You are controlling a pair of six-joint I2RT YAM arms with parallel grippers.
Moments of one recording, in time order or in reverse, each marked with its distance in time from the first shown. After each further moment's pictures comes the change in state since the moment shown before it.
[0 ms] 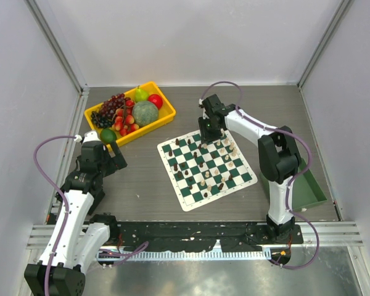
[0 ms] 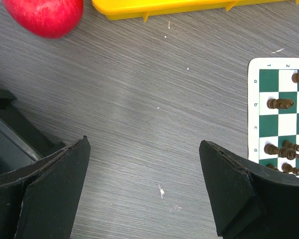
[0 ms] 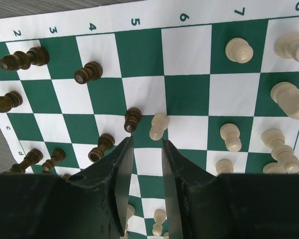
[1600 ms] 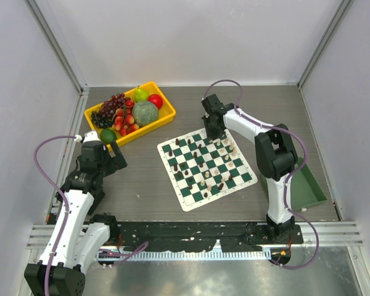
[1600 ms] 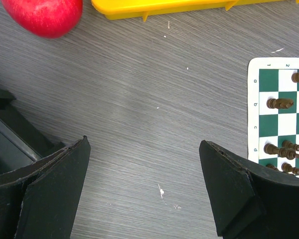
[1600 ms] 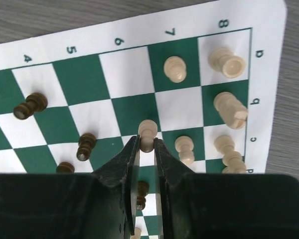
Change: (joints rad) left arm 0.000 0.003 0.000 0.001 0.002 -0.002; right arm -0.013 0.057 0.036 -0.011 0.168 -0.008
